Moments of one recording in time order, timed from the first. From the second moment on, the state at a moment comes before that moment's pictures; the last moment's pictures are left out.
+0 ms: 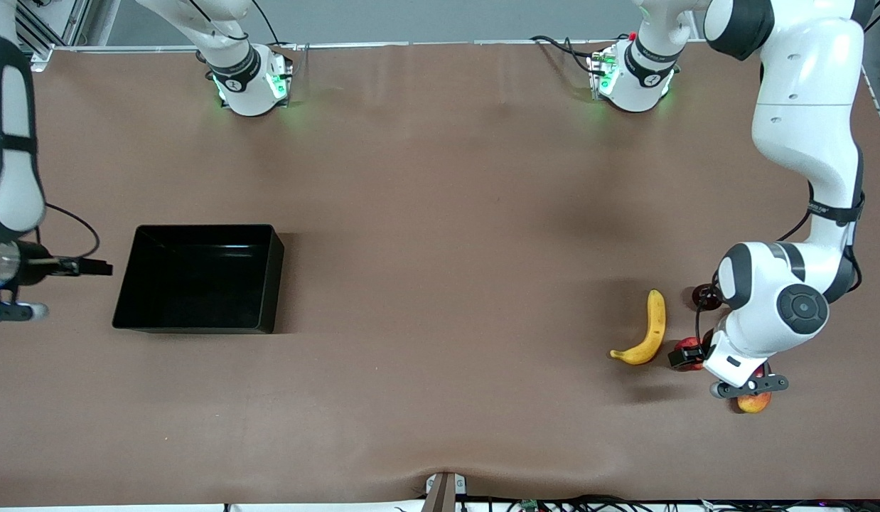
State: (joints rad) left arm 0.01 0.78 -0.01 -1.49 0.08 2.37 -0.17; right arm -0.21 0.43 -0.07 -1.63 0.00 1.83 -0.26
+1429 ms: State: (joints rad) left arm 0.00 0.72 -0.02 -1.45 0.08 2.23 -0.16; right arm -0.23 0.48 -0.06 -1.86 0.01 2.05 -0.30
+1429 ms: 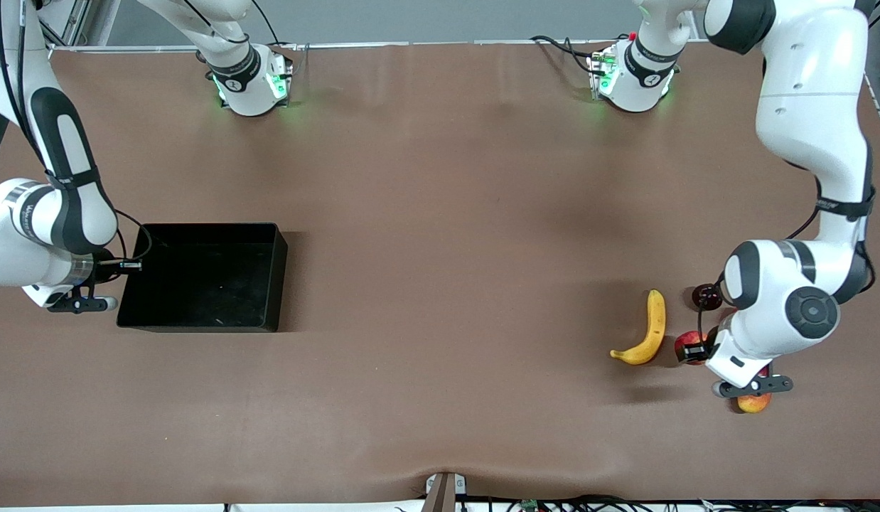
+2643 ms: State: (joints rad) left arm -0.08 0.50 -0.04 -1.45 0.08 1.97 -0.16; right arm 0.33 0.47 -0.04 -1.64 0.34 1.86 0.21
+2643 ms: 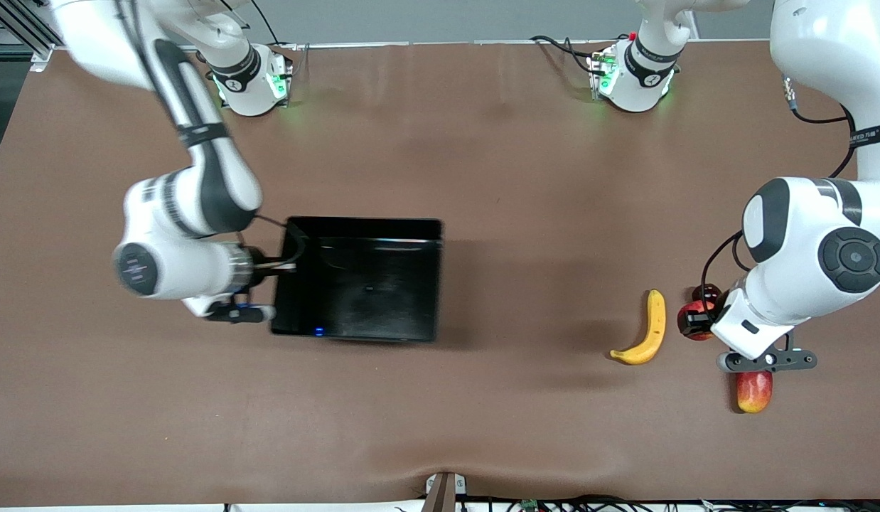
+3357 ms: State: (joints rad) left arm -0.08 0.48 -0.06 -1.45 0.08 1.91 -0.18; right arm 0.60 0.60 -0.04 -1.64 0.47 2.07 0.30
